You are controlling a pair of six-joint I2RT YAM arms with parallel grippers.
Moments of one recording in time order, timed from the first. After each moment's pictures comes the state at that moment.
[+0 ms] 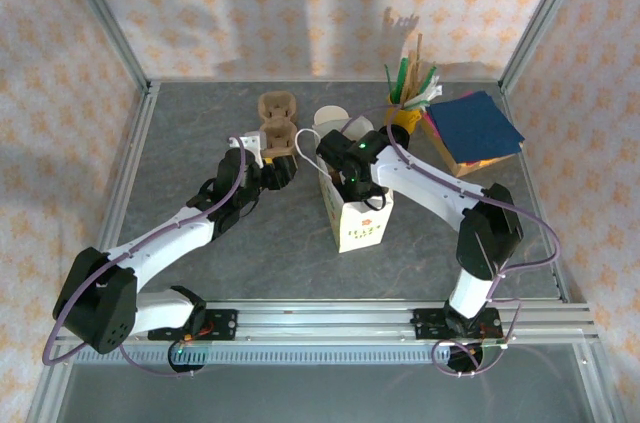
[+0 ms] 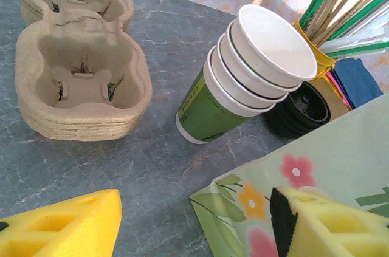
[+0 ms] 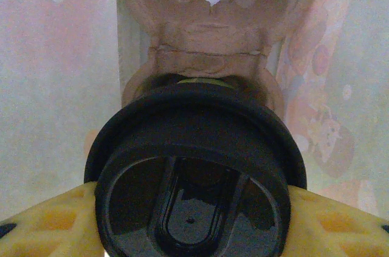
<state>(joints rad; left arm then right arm) -0.45 1.24 0.68 0.13 -0.03 -0.56 0.79 1.74 1.51 -1.25 0.02 0.47</state>
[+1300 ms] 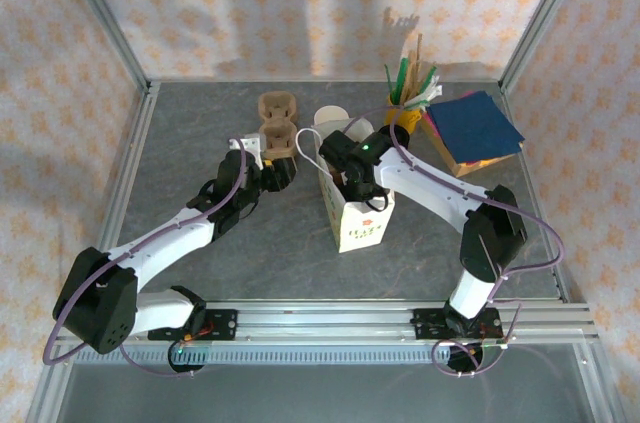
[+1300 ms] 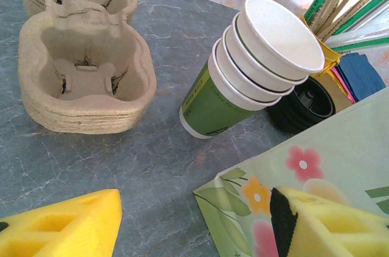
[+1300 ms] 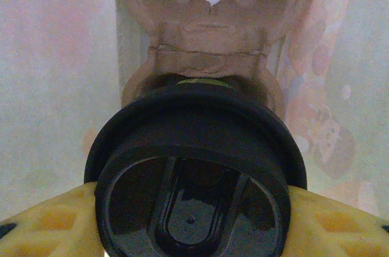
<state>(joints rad) -0.45 1.24 0.66 0.13 -0.03 -0.56 0.78 1.72 1.48 -1.23 0.01 0.47</state>
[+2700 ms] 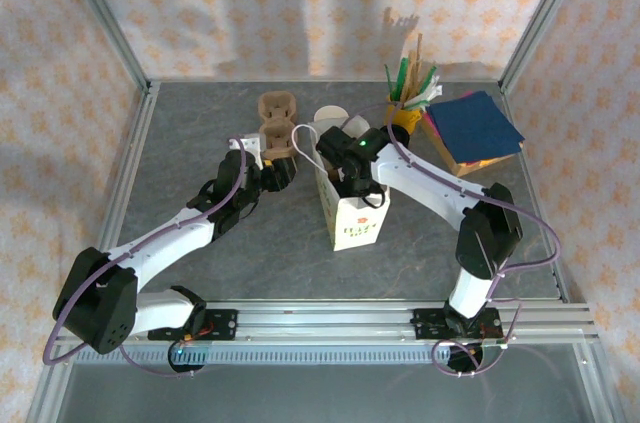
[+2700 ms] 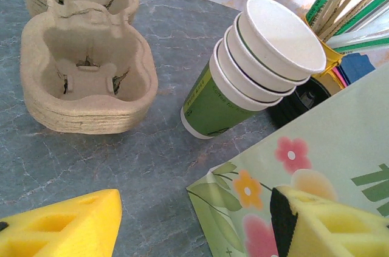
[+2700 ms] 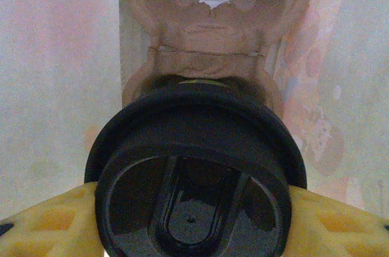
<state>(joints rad) -0.45 1.24 0.66 0.13 -0.03 -0.56 0.78 1.74 1.54 -1.25 0.00 0.47</state>
